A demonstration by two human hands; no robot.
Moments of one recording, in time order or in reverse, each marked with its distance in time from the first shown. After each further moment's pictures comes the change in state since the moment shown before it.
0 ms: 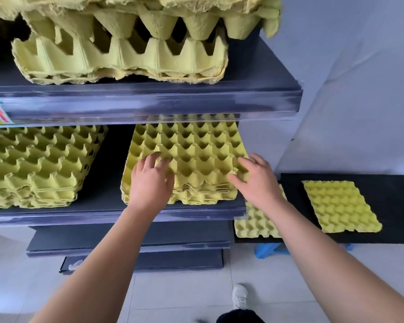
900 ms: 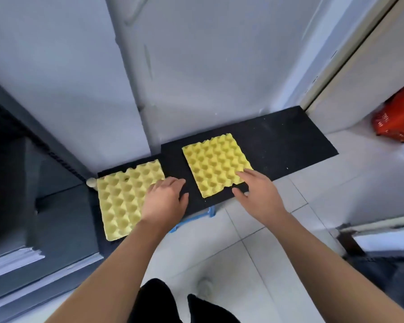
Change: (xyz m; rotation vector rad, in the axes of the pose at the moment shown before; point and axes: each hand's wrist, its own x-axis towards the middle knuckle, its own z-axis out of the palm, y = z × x) left_hand -0.018 0.448 0.242 -0.176 -0.448 0.396; right_hand -0.098 0.442 -0.155 -0.140 -0.056 0.410
